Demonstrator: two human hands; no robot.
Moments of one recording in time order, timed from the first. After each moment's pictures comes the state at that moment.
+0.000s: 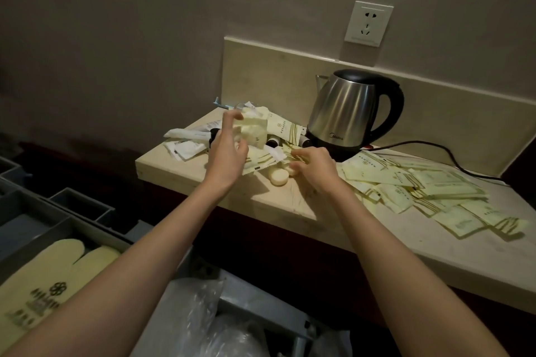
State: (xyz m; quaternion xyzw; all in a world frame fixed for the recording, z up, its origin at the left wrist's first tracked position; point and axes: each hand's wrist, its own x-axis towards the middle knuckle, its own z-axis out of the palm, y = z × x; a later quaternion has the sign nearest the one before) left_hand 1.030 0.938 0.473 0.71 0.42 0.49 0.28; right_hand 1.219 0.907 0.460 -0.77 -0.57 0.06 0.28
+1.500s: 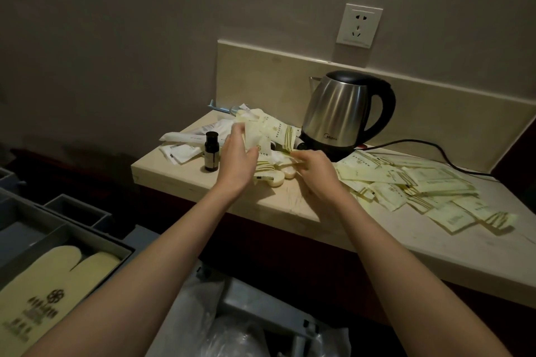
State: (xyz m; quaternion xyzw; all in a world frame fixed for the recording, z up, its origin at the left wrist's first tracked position) left_hand 1.052 0.933 0.476 0.71 0.45 0.45 0.31; right_hand 1.227 0.897 0.453 -0.75 -0.60 0.02 0.28
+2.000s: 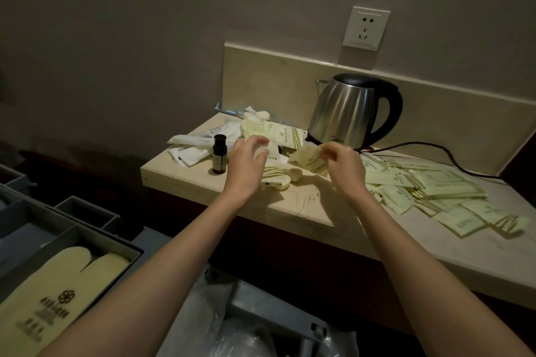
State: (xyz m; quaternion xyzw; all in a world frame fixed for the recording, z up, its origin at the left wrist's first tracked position) left_hand 1.045 0.925 0.473 0.73 0.42 0.46 0.29; right_hand 1.234 0.881 0.472 -0.76 -0.51 -0.03 0.39
